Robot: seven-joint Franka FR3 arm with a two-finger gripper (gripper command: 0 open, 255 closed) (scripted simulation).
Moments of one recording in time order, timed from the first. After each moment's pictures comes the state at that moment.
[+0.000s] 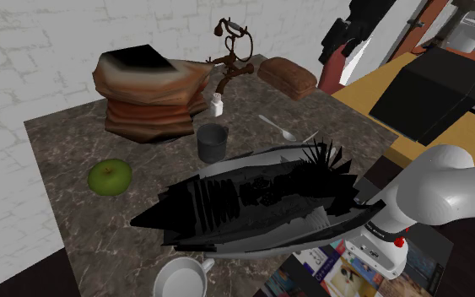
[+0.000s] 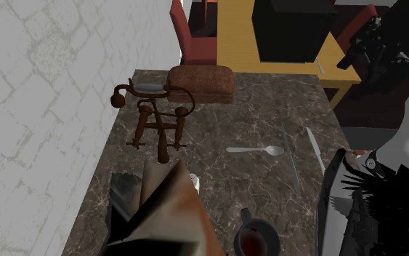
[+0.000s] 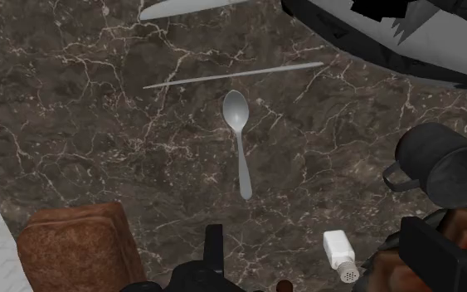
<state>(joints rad) 0.01 -0.77 0.05 -2.28 -0.03 1.71 0.15</state>
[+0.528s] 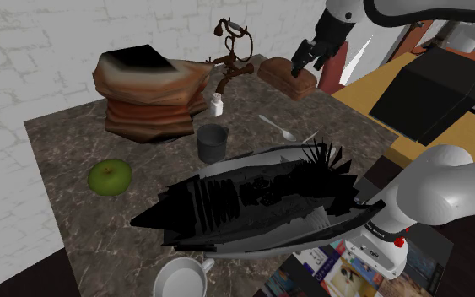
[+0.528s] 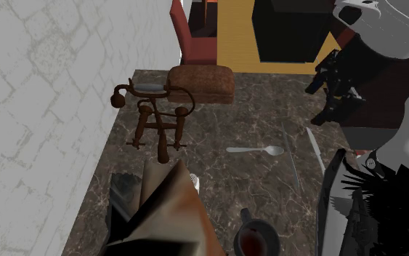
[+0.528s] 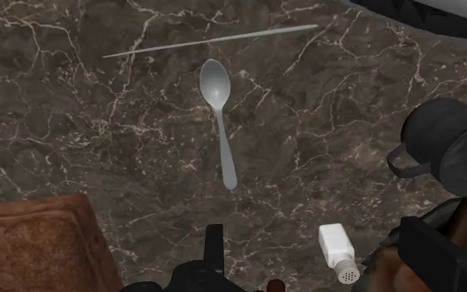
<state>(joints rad) 0.01 -0.65 0.08 -2.37 -0.02 1.94 0.19</state>
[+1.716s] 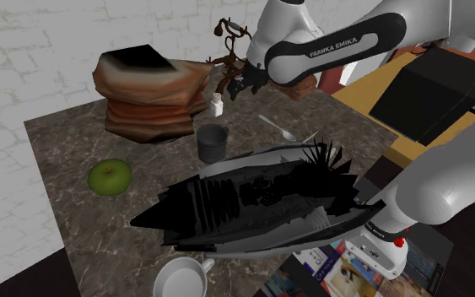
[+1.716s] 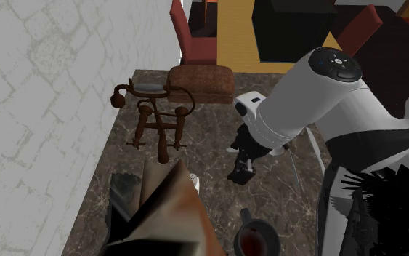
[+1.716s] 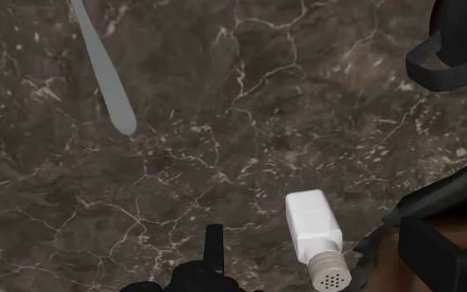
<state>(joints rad) -0.01 -0.07 0.21 -2.26 -0.12 2.49 0.41</state>
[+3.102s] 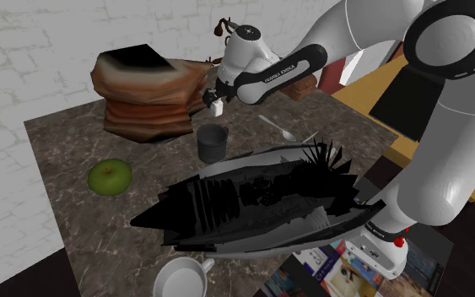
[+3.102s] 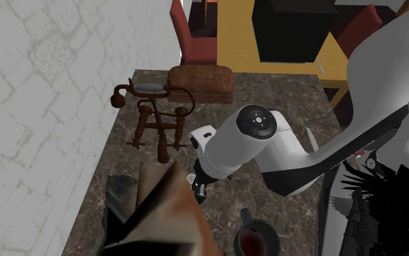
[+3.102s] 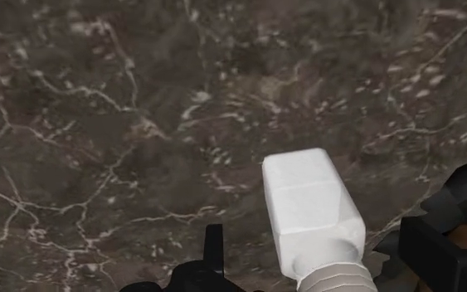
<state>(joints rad) 0.04 0.35 0.16 -1.99 -0.33 2.68 0.58</state>
